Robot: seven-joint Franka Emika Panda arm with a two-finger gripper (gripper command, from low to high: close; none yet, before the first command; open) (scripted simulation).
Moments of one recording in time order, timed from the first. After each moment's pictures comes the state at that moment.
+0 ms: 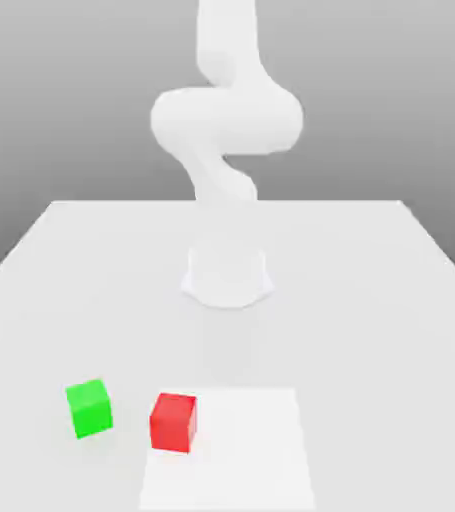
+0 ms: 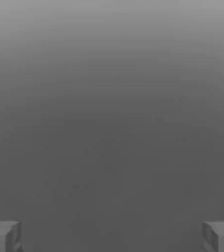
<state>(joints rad) -0.01 -0.71 0.00 -2.35 -0.01 2.35 0.81</state>
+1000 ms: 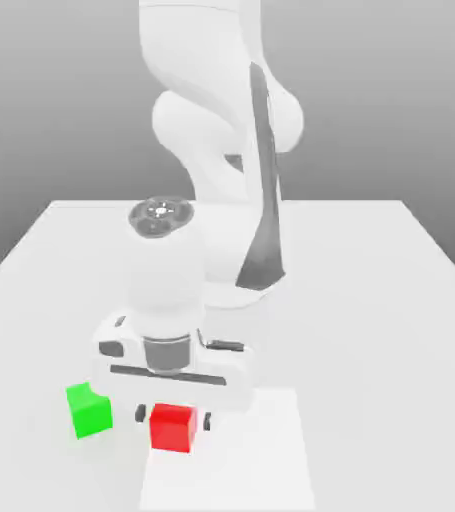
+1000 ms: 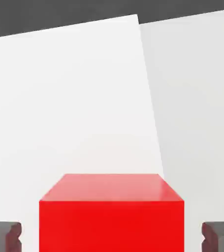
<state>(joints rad) -0.13 0.26 -0.03 -2.70 0.05 2.96 0.75</state>
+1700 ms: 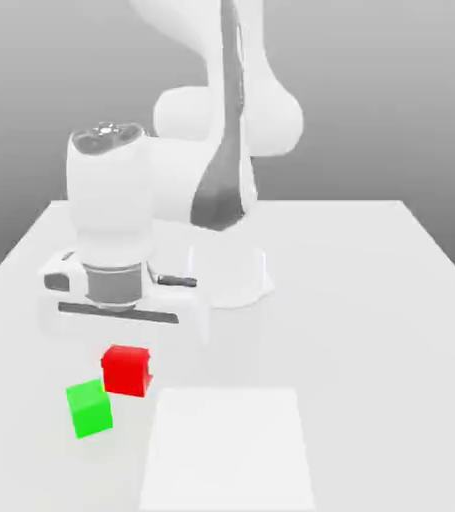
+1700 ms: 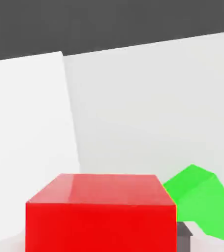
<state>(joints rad) -0.25 -0.03 -0.11 -2.73 -0.05 2.71 0.61</state>
